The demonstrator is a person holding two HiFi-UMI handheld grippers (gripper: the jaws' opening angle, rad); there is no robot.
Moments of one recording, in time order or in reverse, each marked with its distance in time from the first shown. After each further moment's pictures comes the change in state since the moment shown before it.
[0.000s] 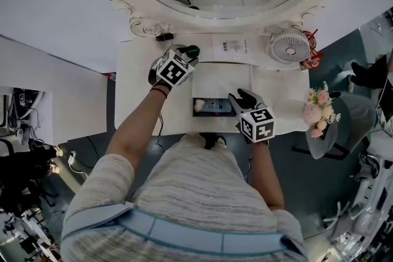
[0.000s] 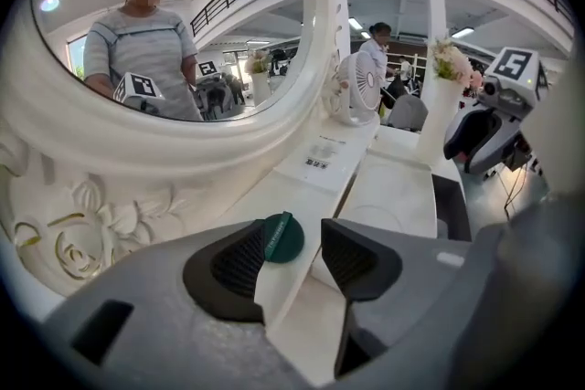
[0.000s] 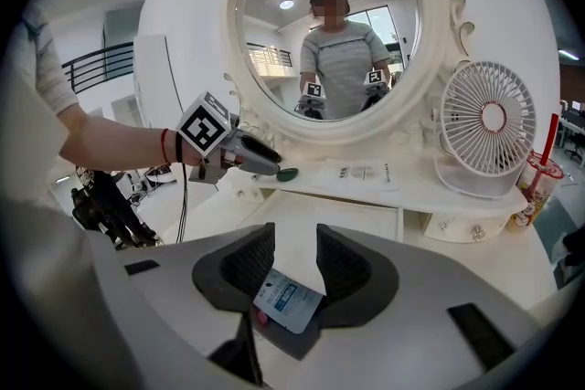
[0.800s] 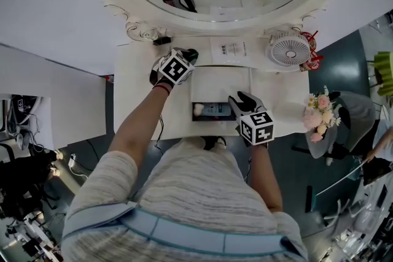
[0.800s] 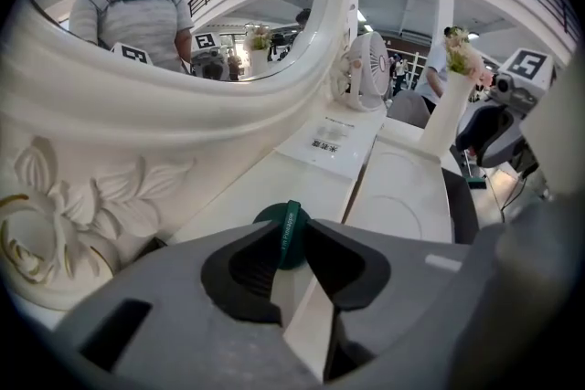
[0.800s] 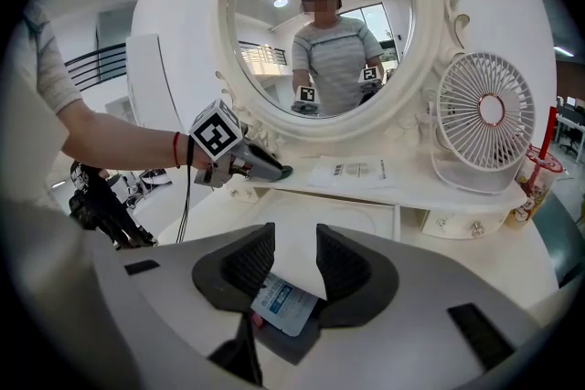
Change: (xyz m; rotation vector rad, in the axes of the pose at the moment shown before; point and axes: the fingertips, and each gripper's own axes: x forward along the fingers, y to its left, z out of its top) left arm 0.035 0.009 -0.014 -0.038 0.078 -0.064; right arm 0.007 -0.009 -0.001 0.024 0.012 -0.019
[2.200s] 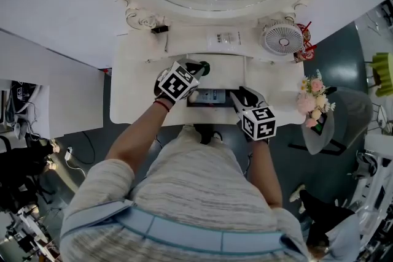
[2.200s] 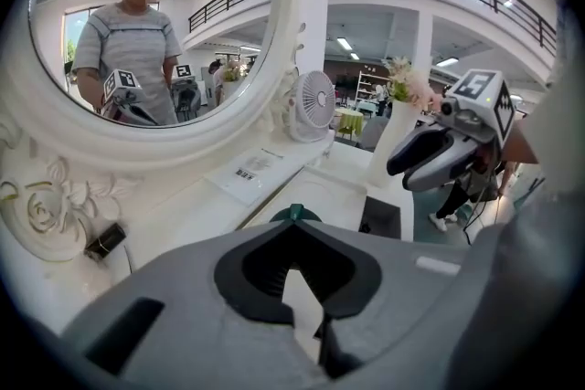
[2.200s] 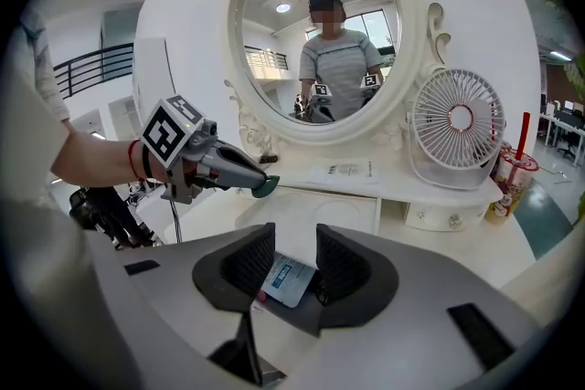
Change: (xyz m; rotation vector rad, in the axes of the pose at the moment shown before) left arm -0.055 -0.121 0.022 -0.003 -0.162 -0.092; right arm -0.044 -0.002 -0.015 -0.015 -0.030 -0.009
